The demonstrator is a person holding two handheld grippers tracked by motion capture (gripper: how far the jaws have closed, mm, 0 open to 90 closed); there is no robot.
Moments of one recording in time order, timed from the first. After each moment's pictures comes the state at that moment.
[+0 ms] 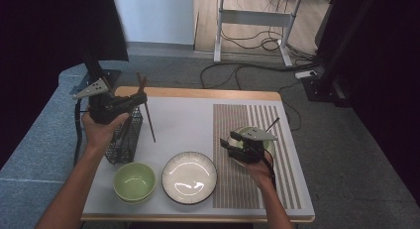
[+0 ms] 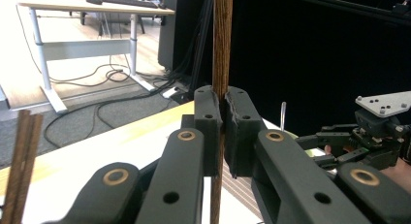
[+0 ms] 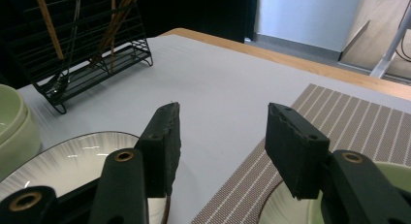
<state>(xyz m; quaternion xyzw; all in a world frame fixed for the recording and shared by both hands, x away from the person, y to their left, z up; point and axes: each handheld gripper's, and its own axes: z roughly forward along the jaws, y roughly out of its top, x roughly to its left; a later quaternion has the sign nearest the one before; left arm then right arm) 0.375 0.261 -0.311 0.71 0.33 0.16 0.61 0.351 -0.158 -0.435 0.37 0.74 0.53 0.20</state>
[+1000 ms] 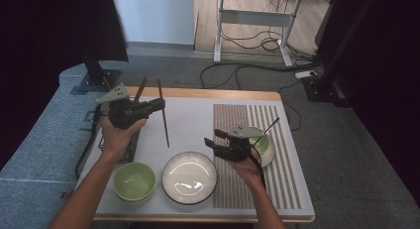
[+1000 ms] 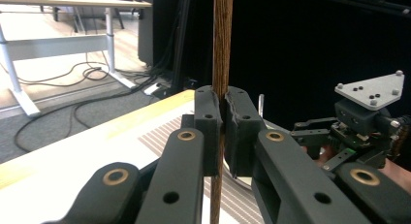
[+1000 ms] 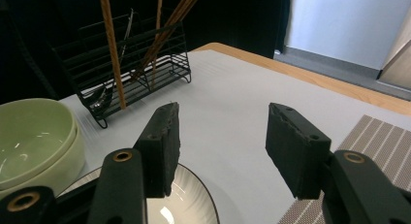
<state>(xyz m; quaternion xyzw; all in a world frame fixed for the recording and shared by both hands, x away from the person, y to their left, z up) 0.372 0.218 -0.320 0.73 0.30 0.13 0.61 0.351 -0.119 -0.421 0.32 0.75 0.56 0.17</state>
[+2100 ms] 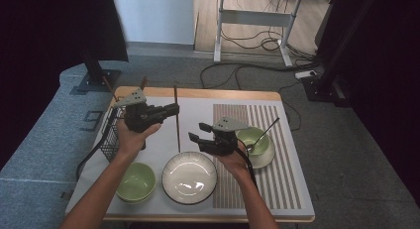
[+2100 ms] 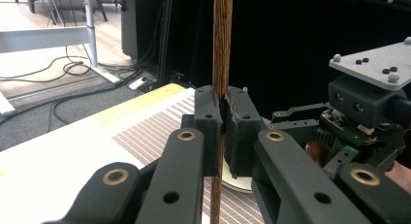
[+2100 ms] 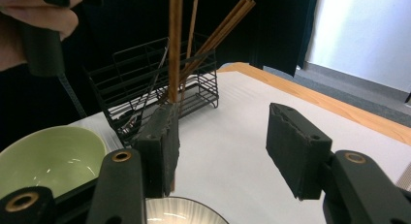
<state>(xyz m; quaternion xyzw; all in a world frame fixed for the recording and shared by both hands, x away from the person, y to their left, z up) 0.373 0.184 -0.330 0.74 0.28 0.11 0.60 0.355 -0.080 -0.395 0.28 0.75 0.58 0.16</state>
